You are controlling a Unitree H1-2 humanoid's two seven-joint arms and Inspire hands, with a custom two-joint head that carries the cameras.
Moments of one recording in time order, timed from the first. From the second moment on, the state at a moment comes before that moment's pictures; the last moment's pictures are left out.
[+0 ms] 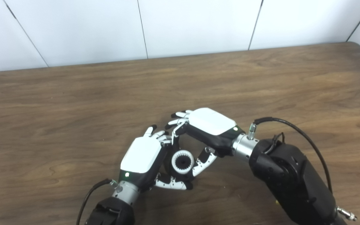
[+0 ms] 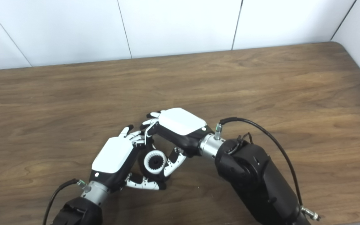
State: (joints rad) left arm 0.08 0.17 -0.45 -0.38 1.06 0.10 -0.28; right arm -0.20 -0.26 0.43 -0.56 -0.85 0.22 0.73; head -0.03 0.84
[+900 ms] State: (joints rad) left arm 0.08 0.16 -0.45 -0.38 1.07 0.10 -0.28; right arm -0.19 -0.26 0.42 -0.54 -0.85 0.19 0.70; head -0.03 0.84
